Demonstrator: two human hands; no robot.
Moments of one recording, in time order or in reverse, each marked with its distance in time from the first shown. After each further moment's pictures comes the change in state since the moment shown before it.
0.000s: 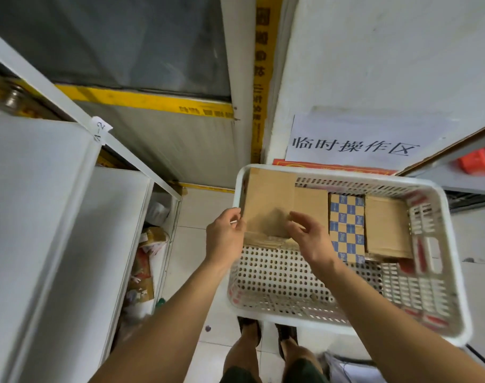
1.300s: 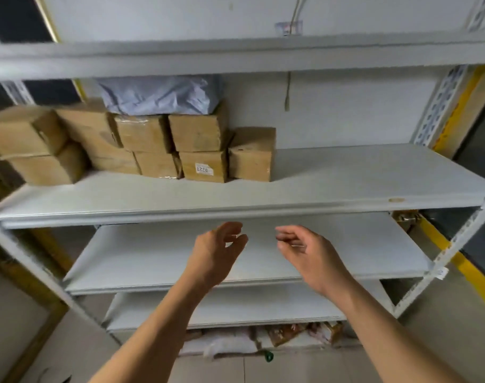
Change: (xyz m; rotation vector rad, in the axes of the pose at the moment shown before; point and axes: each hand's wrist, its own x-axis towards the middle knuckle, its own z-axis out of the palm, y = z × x) left_hand -0.538 -0.123 -0.337 -0.167 1.269 -0.282; right_hand -0.432 -0.218 0.333 -0.541 -1.247 -1.106
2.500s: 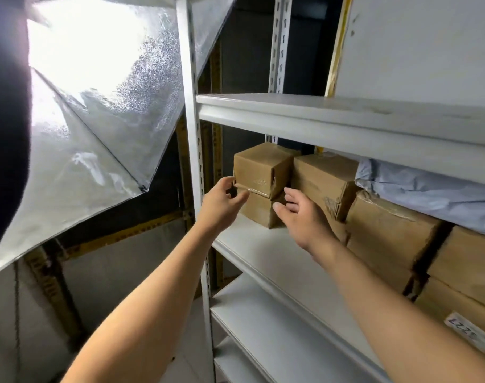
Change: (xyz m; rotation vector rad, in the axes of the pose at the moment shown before) left_hand 0.136 -0.201 -0.389 0.072 0.848 -0.387; right_hand 0.318 -0.274 0.382 0.132 -0.526 -0.387
